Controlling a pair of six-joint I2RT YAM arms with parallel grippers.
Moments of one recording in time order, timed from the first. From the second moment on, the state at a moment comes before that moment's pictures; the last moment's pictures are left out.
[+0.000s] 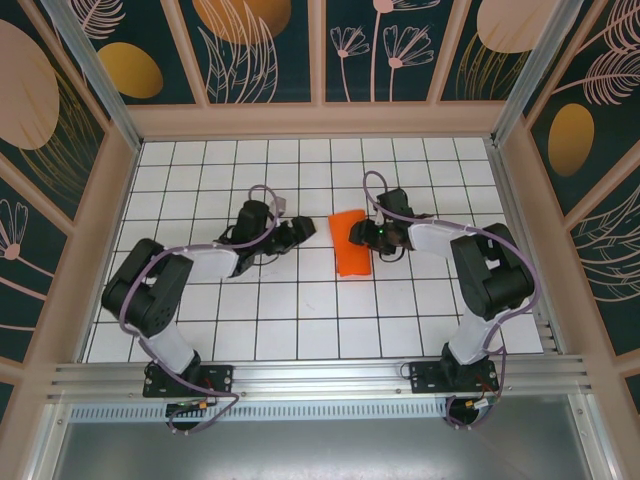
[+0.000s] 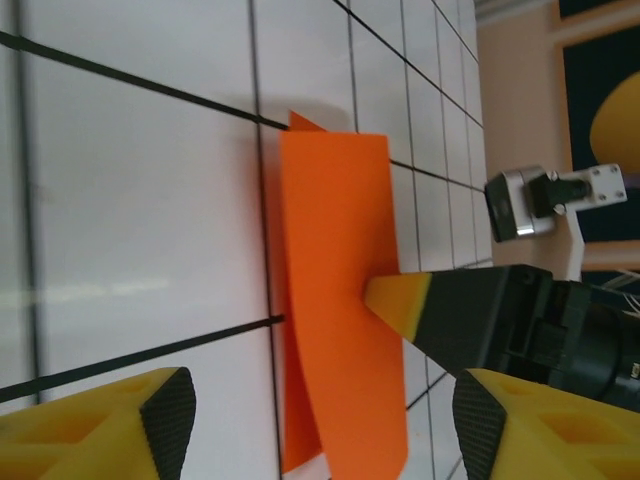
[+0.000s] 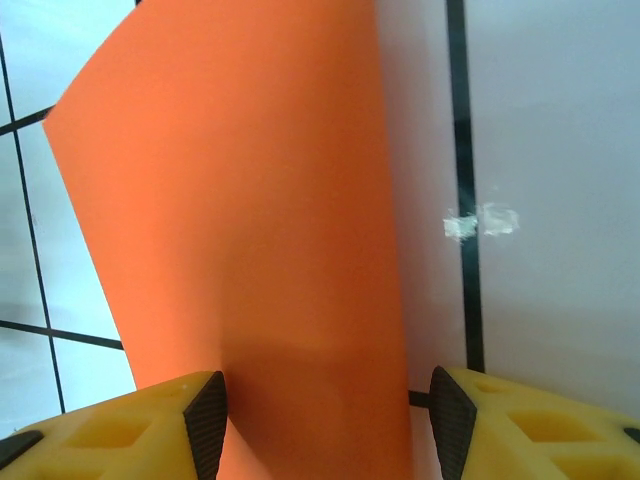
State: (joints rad) left arm -0.51 1.73 0.76 0.44 0.48 -0.98; right arm 0.41 1.75 0.92 -0.18 -0.30 0.62
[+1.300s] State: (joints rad) left arm -0.63 2.03 0.98 0.70 0.59 -1.12; right arm 0.23 1.45 0.77 -0.09 -0.44 0.73
